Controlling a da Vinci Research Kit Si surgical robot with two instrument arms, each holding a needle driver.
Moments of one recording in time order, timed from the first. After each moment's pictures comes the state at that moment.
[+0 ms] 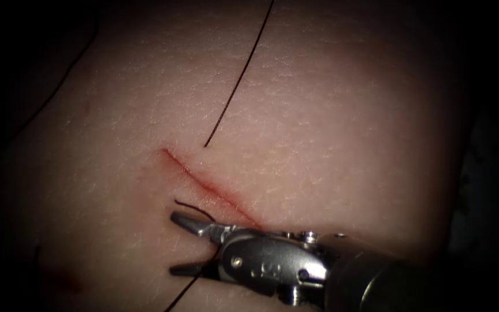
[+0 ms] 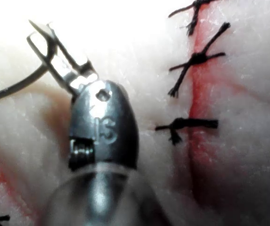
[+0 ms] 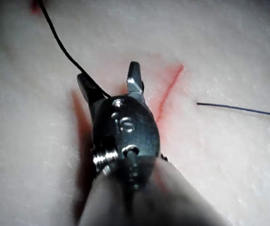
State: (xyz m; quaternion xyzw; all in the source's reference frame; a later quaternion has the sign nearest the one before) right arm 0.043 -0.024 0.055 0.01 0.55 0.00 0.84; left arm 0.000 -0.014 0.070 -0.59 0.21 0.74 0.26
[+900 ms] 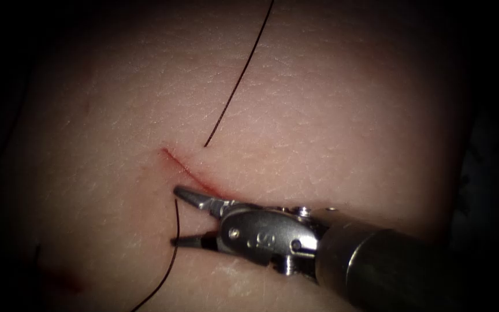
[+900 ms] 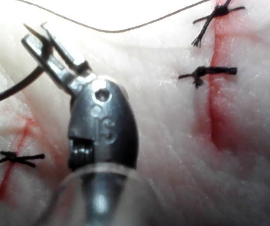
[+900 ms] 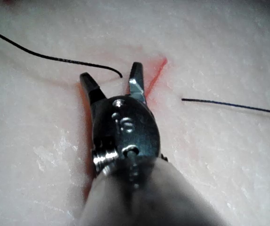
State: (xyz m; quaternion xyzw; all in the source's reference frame) right arm 0.045 -0.022 0.060 -0.02 0.54 0.03 0.84; left arm 0.005 -0.012 0.067 -0.57 0.27 0.72 0.28
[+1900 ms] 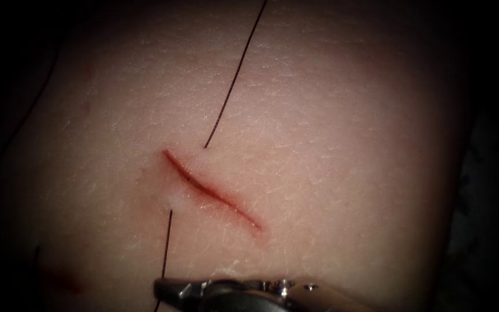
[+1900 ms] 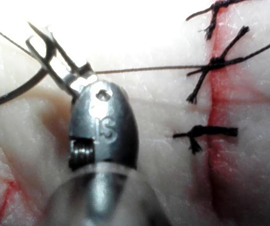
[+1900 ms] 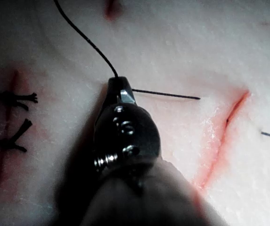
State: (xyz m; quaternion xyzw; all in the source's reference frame) right arm 0.045 -0.034 0.055 0.02 0.49 -0.07 0.87; left arm -0.002 -0.012 0.071 -0.58 0.22 0.74 0.25
